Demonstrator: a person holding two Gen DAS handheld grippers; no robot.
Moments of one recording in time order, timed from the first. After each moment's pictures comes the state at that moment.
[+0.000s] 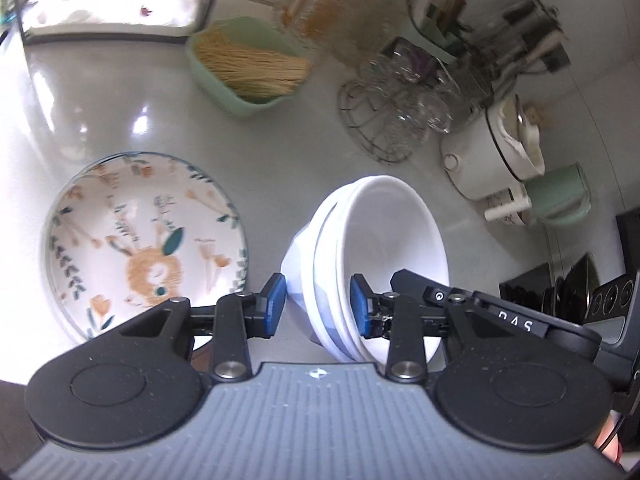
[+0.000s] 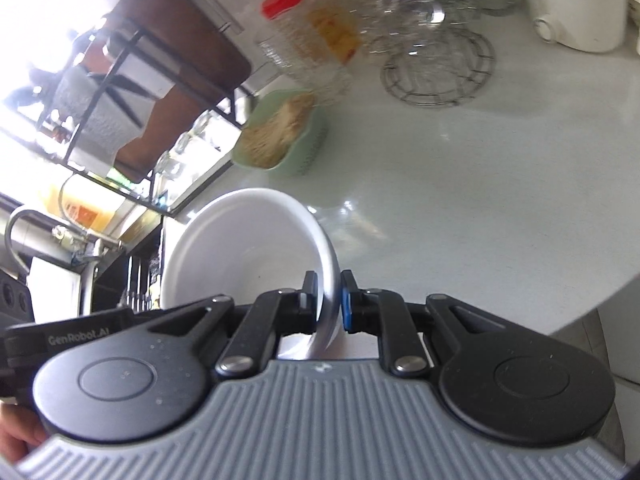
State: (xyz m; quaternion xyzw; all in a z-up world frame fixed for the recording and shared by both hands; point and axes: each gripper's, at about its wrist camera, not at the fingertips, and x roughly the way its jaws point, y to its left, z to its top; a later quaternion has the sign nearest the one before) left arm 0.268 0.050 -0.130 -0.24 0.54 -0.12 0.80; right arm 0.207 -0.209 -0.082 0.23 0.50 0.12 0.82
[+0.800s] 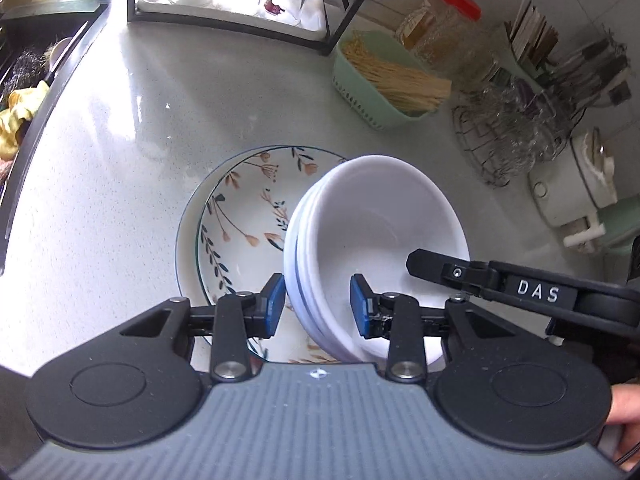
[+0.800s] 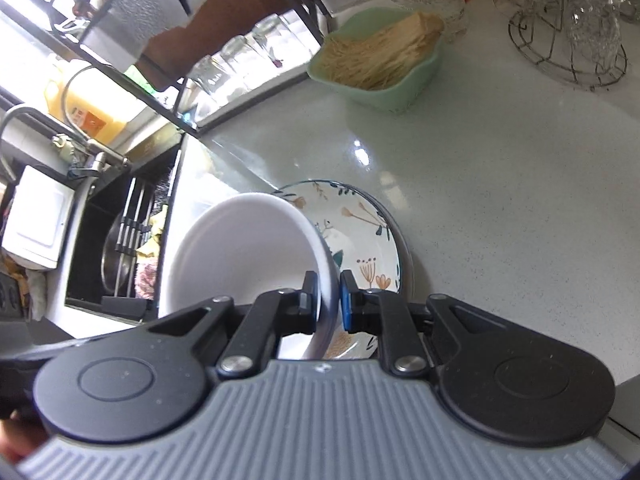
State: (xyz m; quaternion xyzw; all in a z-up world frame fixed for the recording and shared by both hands) left arm 0.245 0.138 -0.193 -0.22 0.53 -0.04 0.82; right arm 0.236 -0.092 -0.126 0.14 0.54 0.19 0.80
